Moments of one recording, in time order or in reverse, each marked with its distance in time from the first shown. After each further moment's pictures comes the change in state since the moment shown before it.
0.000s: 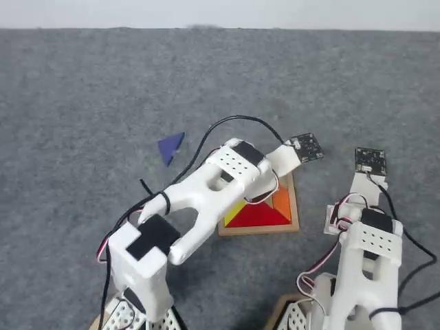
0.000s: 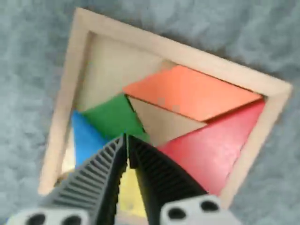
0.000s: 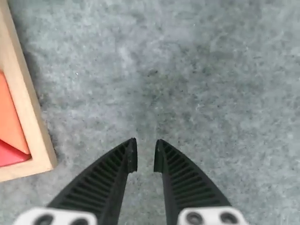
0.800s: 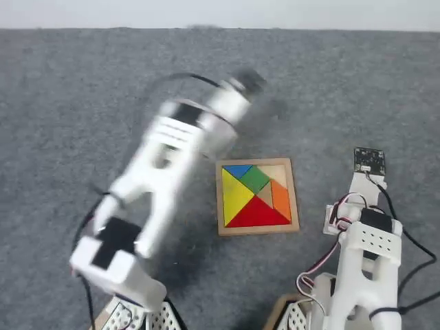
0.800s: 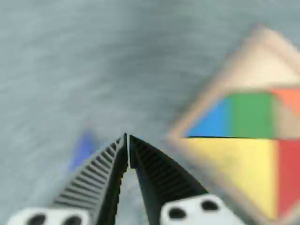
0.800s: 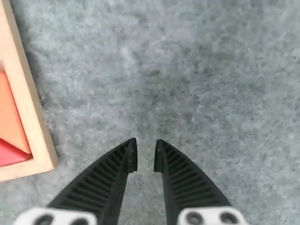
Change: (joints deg) left arm -24.3 -11.1 -5.9 3.9 4.1; right arm -0.4 0.0 0.0 0.0 0.0
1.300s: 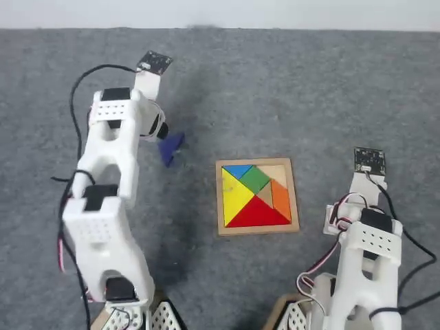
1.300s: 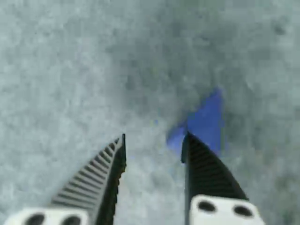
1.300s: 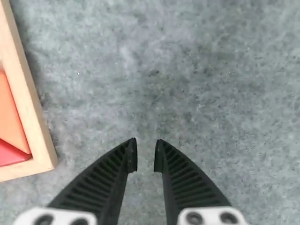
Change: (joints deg) left arm -17.9 24.6 -17.1 0.2 -1.8; right arm 0.0 0.0 0.0 0.0 0.0
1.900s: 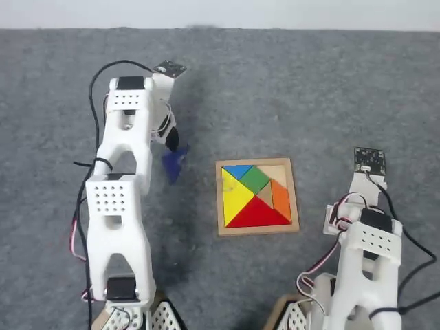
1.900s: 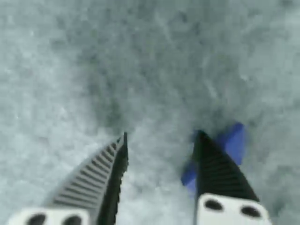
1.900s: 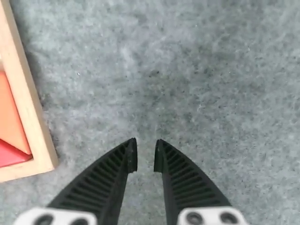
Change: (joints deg) left arm 2.4 21.1 -30.2 22.6 0.8; right arm 0.0 0.0 0.0 0.0 0.0
